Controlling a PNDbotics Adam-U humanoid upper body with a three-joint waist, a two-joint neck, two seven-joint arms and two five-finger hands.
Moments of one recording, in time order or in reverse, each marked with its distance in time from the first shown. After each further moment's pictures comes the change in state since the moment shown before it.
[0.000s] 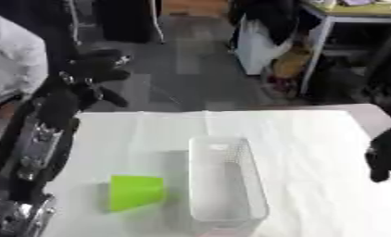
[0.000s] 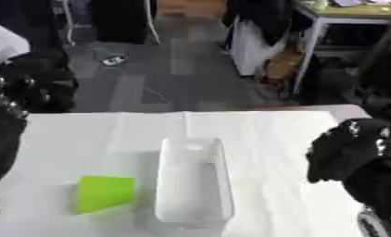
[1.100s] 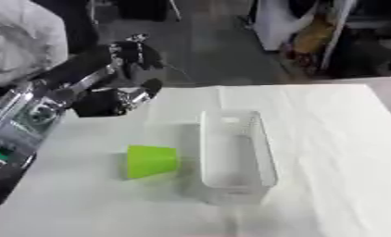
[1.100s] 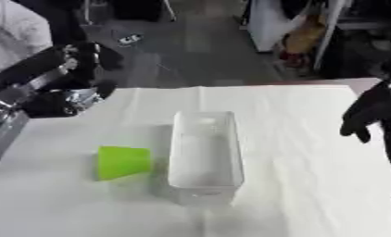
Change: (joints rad) left arm -0.308 0.383 -0.200 0.501 -0.386 -0.014 -0.306; right arm 0.028 0.006 0.029 0.000 0.232 0.069 -0.115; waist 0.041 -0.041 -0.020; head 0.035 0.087
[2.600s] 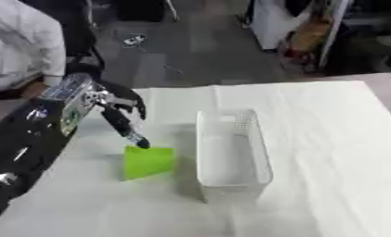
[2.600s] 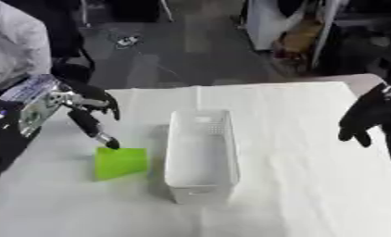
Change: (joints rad) left arm -0.243 -0.177 -0.066 0.649 -0.481 -0.096 -0.489; right arm -0.010 0.001 0.017 0.000 -0.008 0.021 0.054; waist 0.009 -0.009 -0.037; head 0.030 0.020
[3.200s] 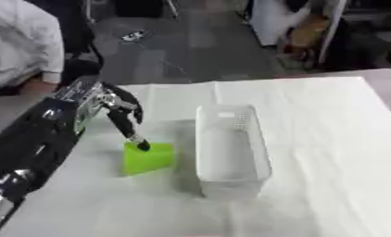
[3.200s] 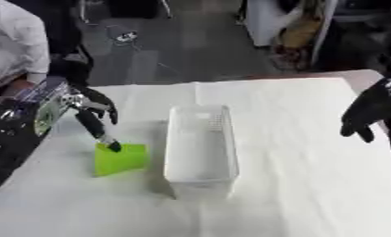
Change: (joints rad) left arm -0.005 -0.039 0.030 0.091 -0.090 0.026 -0.028; right arm -0.009 0.000 0.000 0.000 -0.005 0.003 0.009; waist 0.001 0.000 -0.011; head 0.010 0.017
